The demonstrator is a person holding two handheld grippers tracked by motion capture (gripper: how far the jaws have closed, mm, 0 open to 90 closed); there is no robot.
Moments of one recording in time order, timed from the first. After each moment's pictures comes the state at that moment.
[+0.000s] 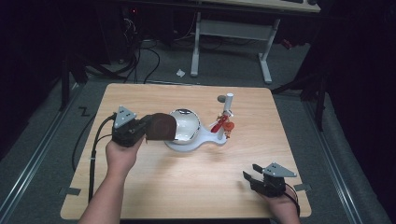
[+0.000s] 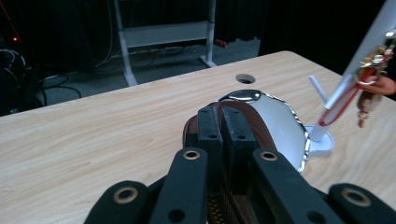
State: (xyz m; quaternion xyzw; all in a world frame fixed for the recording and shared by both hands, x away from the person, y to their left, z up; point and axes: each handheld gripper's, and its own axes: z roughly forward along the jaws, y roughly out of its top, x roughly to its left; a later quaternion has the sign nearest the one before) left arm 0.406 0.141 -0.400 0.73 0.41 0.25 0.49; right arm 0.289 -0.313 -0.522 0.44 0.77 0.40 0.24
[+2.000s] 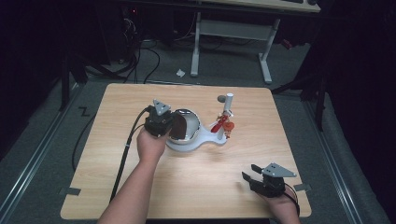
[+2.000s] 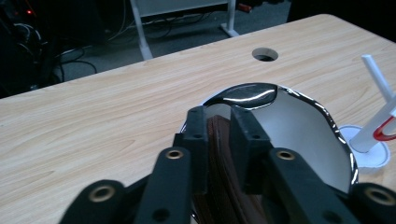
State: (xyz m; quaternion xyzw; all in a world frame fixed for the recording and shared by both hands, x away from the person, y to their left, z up) left arm 0.453 0.063 -0.430 0.74 0.44 0.26 0.43; right arm 0.289 -0.311 -0.521 0.43 0.77 0.40 0.23
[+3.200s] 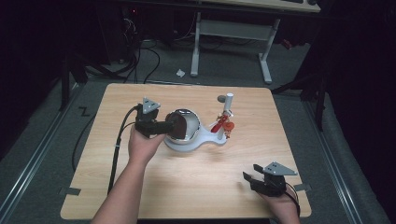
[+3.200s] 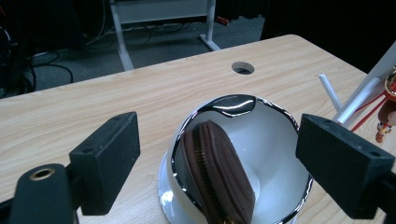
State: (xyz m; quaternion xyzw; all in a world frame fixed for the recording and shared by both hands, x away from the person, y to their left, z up) left arm 0.438 0.091 -0.408 0.74 0.42 0.23 0.47; right arm 0.291 -0.315 -0.520 0.45 0.77 0.39 0.22
